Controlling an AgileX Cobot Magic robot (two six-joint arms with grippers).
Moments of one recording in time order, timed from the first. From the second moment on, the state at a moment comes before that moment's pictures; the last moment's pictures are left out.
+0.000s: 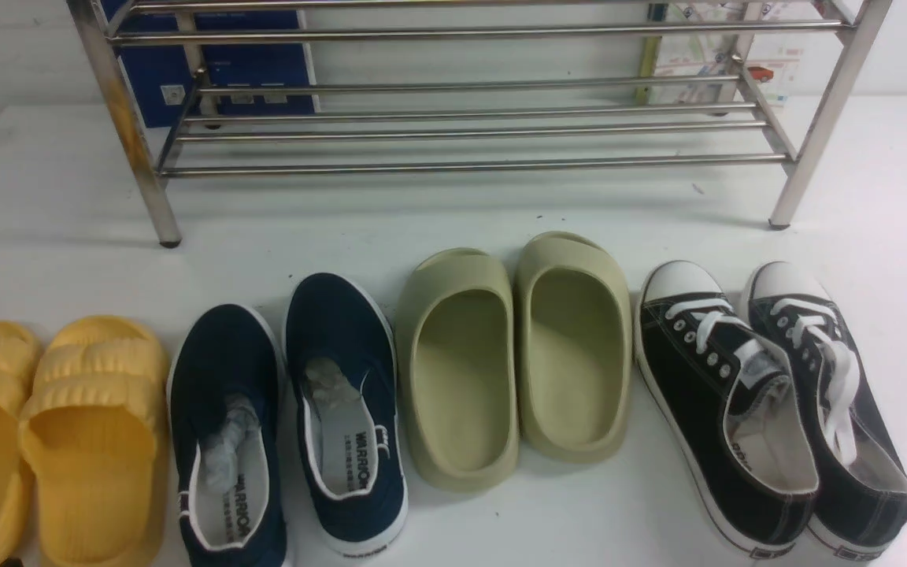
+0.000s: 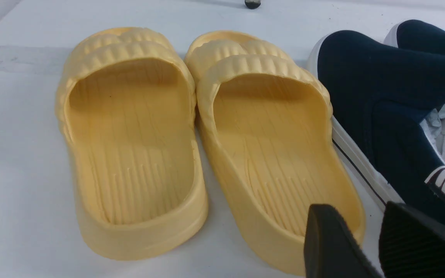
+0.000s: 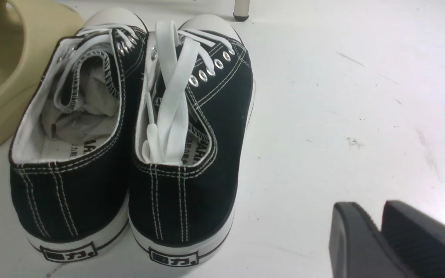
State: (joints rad) right arm -0.05 -0.01 0.01 0.02 0.39 -0.03; left arm 0.01 -0.01 0.03 0.06 0.40 -0.17
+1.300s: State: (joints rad) right arm -0.05 -0.01 0.01 0.02 0.39 -0.03; left arm 0.01 -0.01 -0.02 -0.14 -0.47 -0.34
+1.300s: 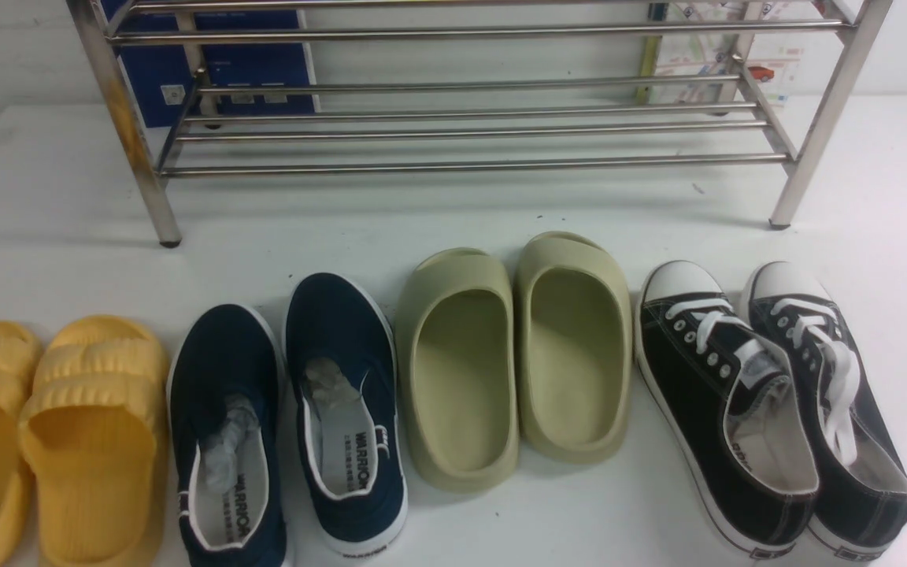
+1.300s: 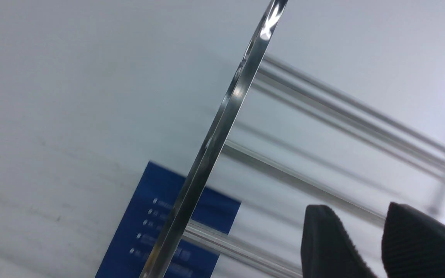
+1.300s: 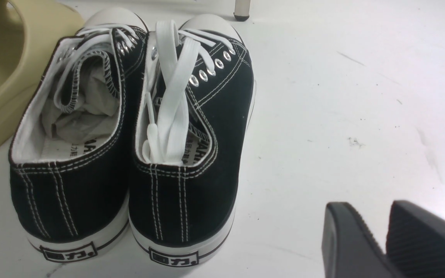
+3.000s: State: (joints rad) right arm -0.05 -0.01 0.01 0.02 0.39 -0.03; left arm -0.30 1.28 -0.83 0.08 0.88 -0.75
